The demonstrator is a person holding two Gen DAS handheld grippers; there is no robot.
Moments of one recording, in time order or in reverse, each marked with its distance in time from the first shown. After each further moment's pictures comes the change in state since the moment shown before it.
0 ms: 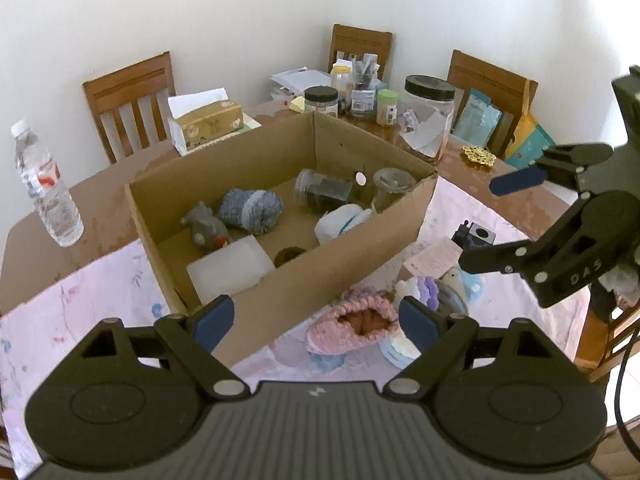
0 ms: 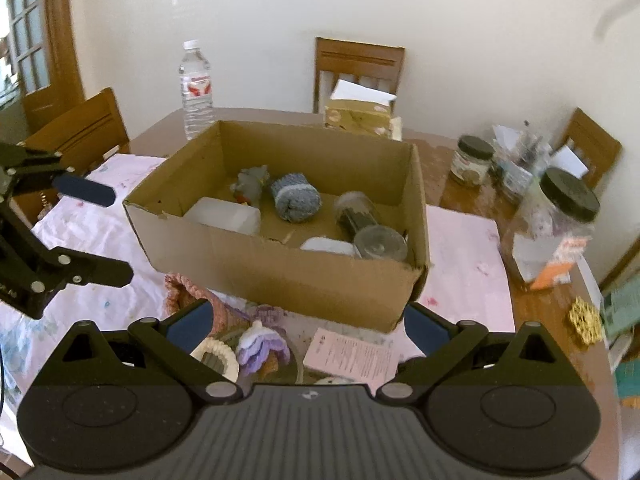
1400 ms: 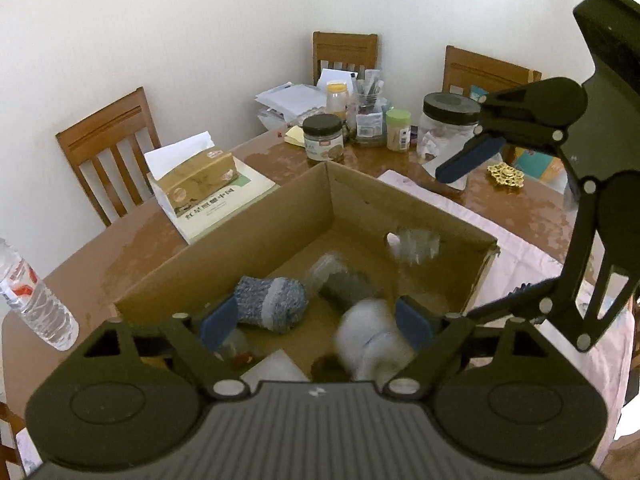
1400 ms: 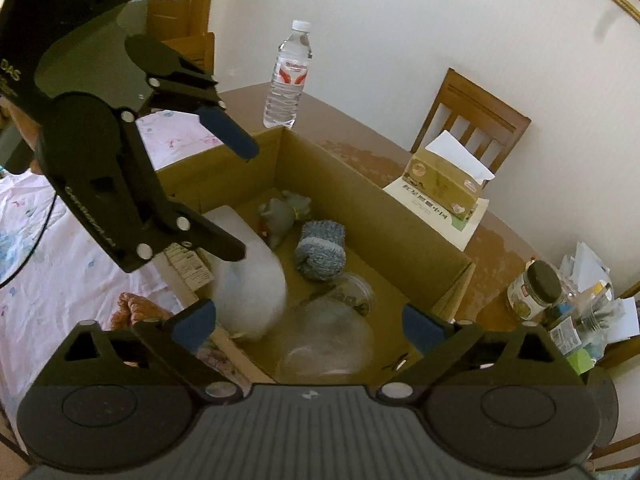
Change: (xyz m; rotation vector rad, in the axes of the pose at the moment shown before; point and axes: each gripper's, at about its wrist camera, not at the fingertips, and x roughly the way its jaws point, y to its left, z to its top) left arm 0.067 0.025 0.090 0.145 -0.020 0.011; right arm 0.060 -0.024 0.090 -0.485 0.028 0.202
